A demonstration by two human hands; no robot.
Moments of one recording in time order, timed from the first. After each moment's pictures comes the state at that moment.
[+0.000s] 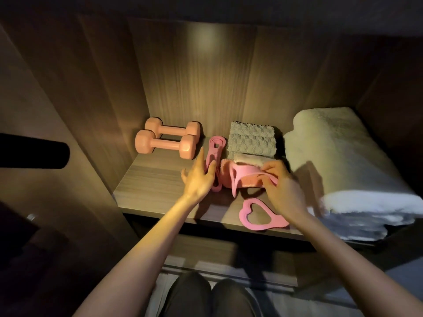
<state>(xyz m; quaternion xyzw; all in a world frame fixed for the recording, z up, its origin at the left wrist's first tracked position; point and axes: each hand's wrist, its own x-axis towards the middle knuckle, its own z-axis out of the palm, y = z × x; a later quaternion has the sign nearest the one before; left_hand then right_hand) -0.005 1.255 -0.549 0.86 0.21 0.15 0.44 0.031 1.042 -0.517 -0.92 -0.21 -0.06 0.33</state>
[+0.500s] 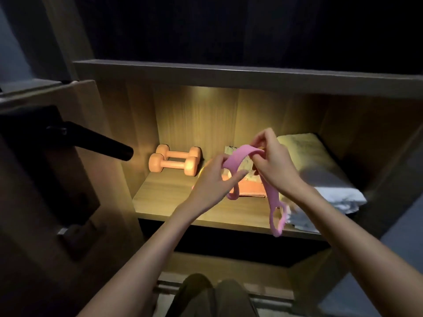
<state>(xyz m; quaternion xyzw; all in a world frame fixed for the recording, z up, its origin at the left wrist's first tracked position) -0.122 1.185 -0.421 0.87 0.00 0.23 0.43 -0.066 1.040 -0.368 -0.81 -0.35 -0.14 0.45</state>
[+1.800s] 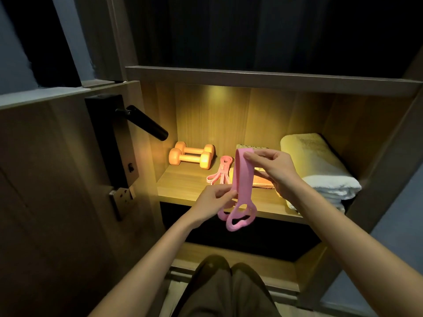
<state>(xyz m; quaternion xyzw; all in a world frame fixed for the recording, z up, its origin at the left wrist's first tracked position) -0.224 1.180 -0.457 0.82 -0.01 0.11 0.56 -0.132 1.035 -0.385 -0.68 -0.21 0.08 0.69</state>
